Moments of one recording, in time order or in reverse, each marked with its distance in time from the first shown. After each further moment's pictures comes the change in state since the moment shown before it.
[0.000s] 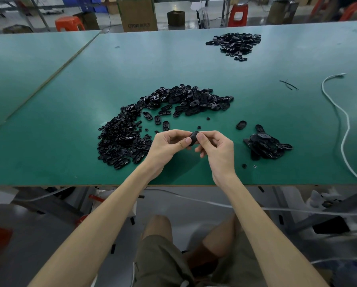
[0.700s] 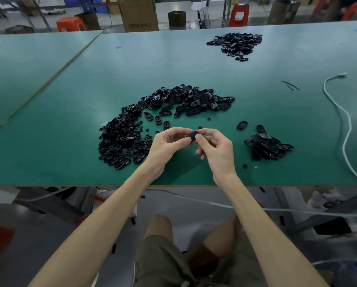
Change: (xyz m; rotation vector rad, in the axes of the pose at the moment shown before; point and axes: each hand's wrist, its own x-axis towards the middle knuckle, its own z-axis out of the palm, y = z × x) left_hand -0.001 0.003 0.001 -0.022 0.035 0.001; right_hand -0.002 -0.004 0.002 -0.039 -0.036 0.011
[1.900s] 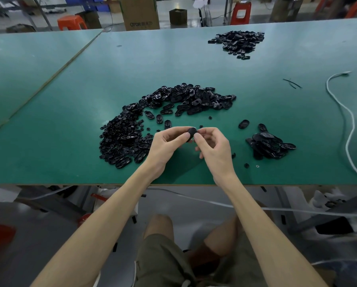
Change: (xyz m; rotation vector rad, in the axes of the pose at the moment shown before) left_hand -0.001 -0.001 -0.001 -0.008 0.038 0.007; right_hand -0.003 -0.003 0.005 -0.148 -0.015 -0.028
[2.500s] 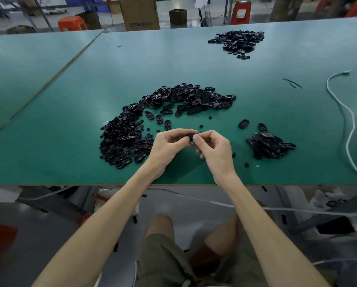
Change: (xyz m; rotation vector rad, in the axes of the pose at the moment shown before) left_hand 0.000 0.001 0.004 0.106 -0.009 0.042; right_hand 0.001 0.003 -0.003 -0.011 -0.024 -0.007
